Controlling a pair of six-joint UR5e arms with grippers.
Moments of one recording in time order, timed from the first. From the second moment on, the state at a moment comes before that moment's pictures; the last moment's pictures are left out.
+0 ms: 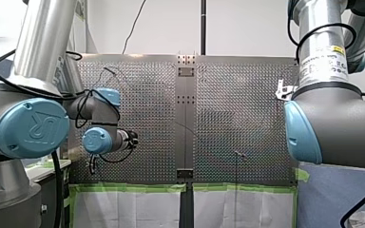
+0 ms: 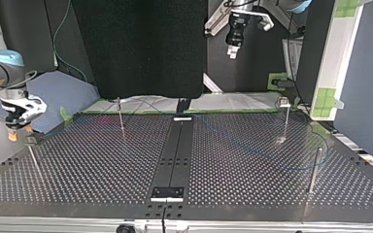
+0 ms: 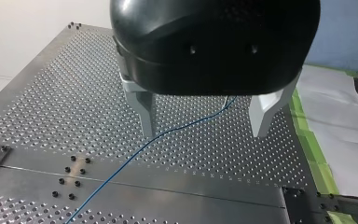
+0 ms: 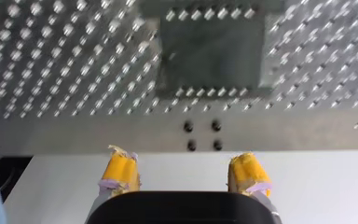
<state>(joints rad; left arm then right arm) -0.43 -1.79 -2.57 -2.03 -1.84 -1.69 1.50 -1.04 1.39 -0.24 1.37 1.65</state>
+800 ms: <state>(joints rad) -0.44 -1.79 -2.57 -2.04 -1.84 -1.69 1.61 -1.24 1.60 -0.42 1.57 1.67</state>
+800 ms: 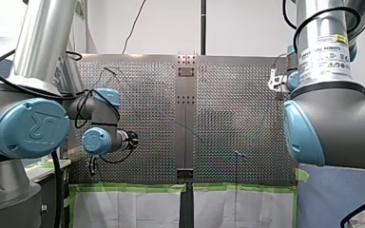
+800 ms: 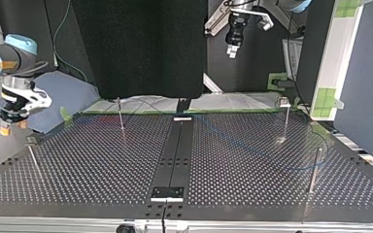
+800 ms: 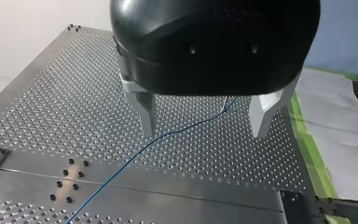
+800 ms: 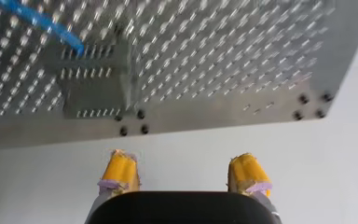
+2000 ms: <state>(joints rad) -0.43 -1.79 -2.47 -2.05 -1.84 -1.70 1.93 -1.22 1.77 -0.45 1.80 1.55</state>
